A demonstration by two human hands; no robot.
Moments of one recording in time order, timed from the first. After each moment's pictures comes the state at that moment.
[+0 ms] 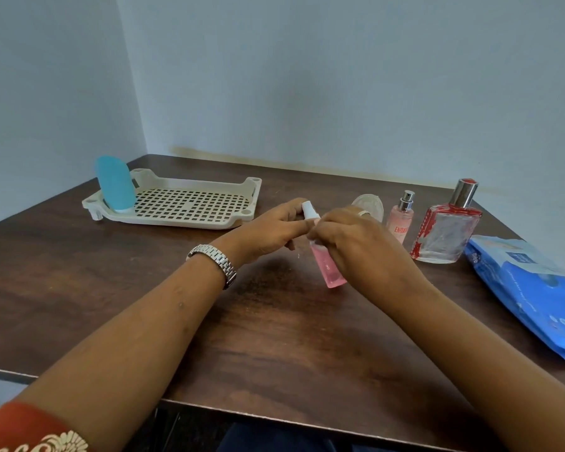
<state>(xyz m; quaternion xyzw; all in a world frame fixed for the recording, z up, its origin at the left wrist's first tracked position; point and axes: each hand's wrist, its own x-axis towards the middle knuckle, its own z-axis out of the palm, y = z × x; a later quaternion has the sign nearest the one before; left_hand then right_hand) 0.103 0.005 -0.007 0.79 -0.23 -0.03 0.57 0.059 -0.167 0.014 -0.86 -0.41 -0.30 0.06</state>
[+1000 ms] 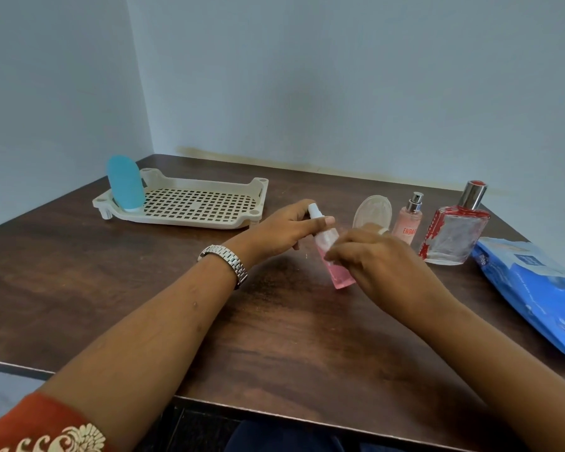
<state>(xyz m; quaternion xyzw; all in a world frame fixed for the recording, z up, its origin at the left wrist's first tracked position) 0.105 0.004 -0.008 0.81 -0.21 0.01 0.54 0.048 -0.184 0.005 -0.87 -0.42 -0.26 0.09</state>
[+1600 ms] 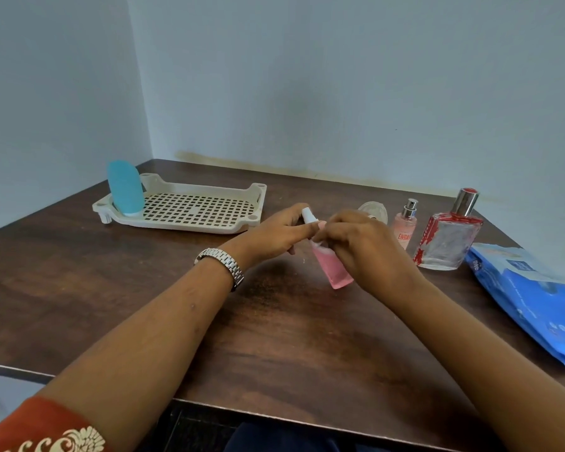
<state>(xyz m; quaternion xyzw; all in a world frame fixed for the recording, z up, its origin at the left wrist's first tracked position) 0.102 0.008 -0.005 0.81 -0.22 0.01 0.54 0.071 -0.167 0.013 -0.87 -0.38 -0.26 0.15</state>
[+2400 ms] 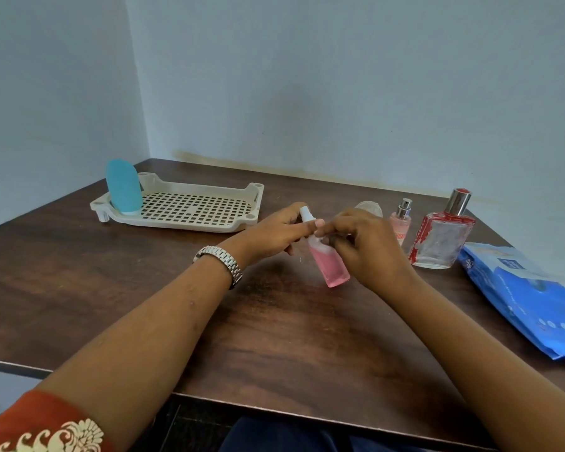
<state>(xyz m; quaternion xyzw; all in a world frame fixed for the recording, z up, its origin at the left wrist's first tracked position) 0.101 0.007 -0.005 0.81 -0.22 0.00 0.54 0.076 -0.170 0.008 -0.87 -0.33 -0.27 0.25</state>
